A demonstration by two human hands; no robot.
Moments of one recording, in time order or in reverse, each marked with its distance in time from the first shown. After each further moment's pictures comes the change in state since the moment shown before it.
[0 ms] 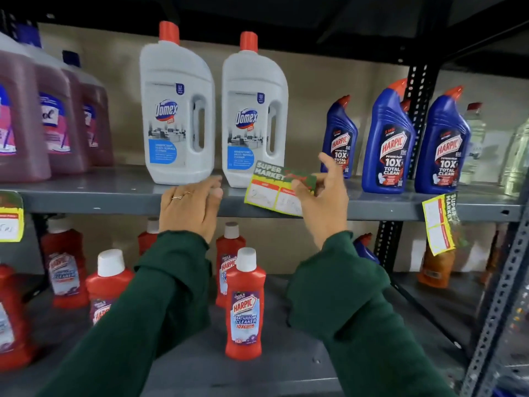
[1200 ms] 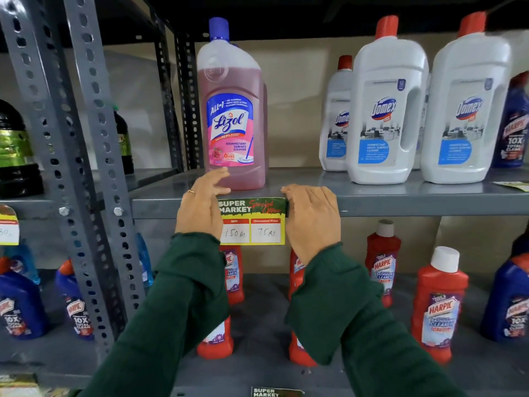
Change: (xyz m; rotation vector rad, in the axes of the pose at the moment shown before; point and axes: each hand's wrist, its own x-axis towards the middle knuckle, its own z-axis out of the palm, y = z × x) left_hand 0.003 -0.279 -0.190 -0.176 0.176 -0.022; right_hand -0.123 -0.079 0.340 -0.582 -0.036 -0.563
